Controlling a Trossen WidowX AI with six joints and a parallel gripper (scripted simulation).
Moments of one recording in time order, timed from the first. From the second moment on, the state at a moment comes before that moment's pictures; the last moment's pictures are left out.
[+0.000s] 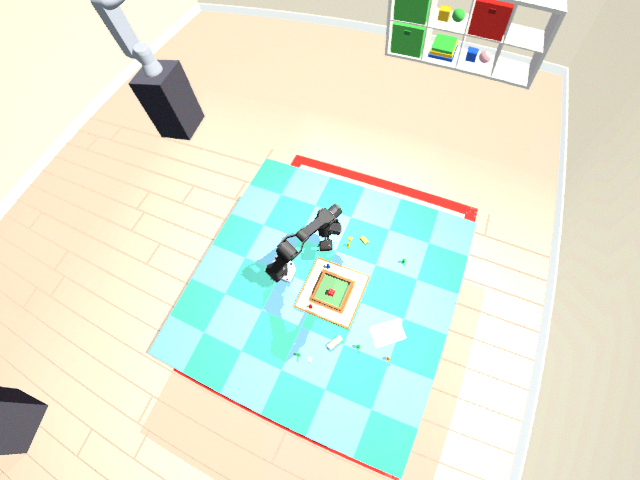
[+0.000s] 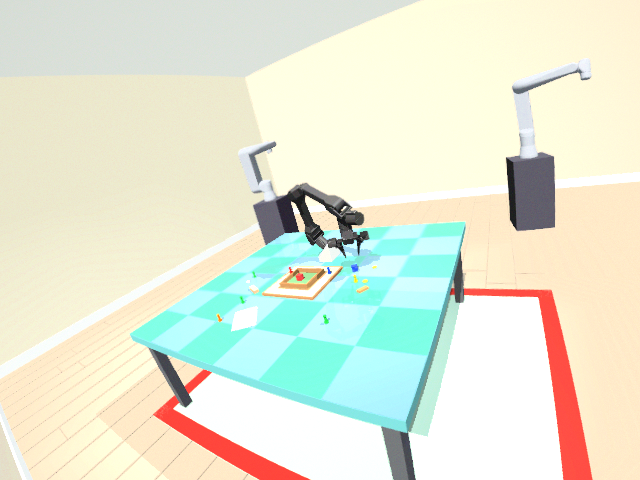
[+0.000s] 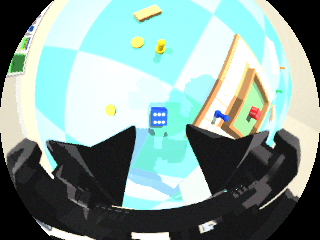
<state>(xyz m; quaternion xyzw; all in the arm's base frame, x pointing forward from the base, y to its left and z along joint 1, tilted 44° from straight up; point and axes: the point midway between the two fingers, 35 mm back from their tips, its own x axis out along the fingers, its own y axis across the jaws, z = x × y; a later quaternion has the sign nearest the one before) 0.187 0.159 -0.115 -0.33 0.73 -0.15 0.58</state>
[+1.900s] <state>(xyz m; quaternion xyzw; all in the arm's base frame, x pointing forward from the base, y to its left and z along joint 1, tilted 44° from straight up) 0.184 0.138 -0.141 -0.33 0.73 -0.16 0.57</state>
